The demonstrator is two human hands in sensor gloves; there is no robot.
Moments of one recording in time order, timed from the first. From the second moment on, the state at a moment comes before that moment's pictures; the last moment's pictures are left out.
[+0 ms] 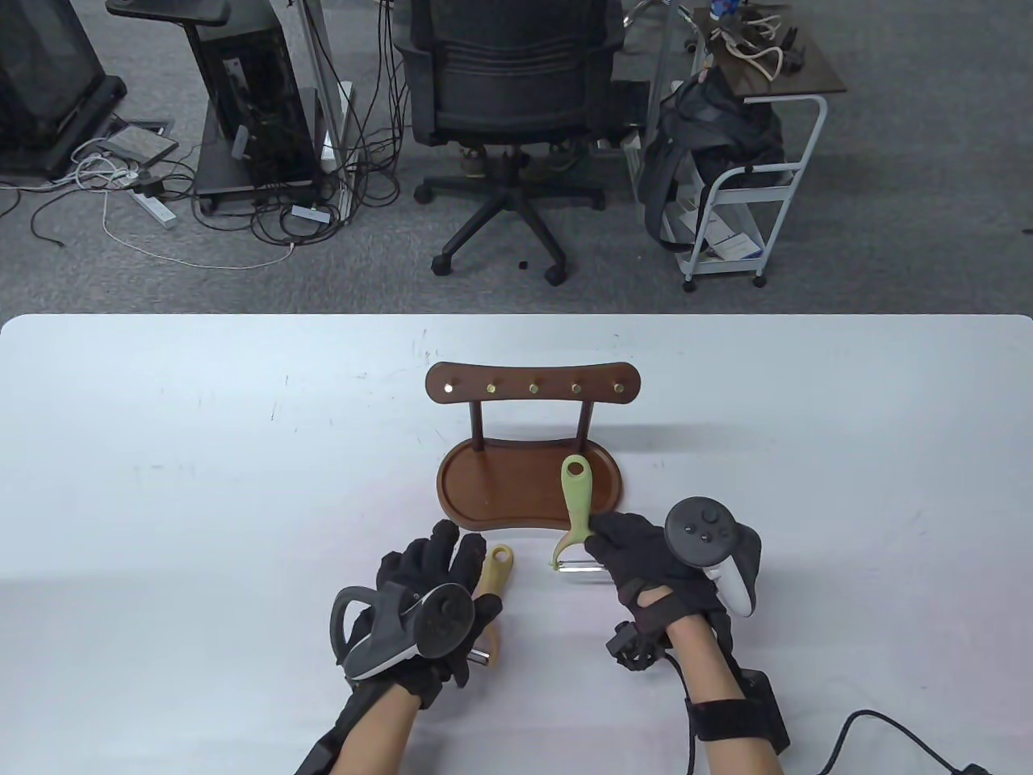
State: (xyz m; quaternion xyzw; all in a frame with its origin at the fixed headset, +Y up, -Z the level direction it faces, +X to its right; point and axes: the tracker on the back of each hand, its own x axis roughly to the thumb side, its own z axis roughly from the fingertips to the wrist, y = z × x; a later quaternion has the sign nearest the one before) left_hand -0.133 -0.735 -0.256 0.00 -0.18 0.05 0.98; right_hand 0.153 -0.735 -0.310 0.06 0.08 0.90 0.43
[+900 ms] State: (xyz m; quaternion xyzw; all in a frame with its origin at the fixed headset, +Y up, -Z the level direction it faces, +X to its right) left_hand -0.139 -0.734 -0.254 -0.02 -0.17 0.07 0.98; right_hand 0.131 -0.761 -0.290 0.06 0.17 0.95 0.26
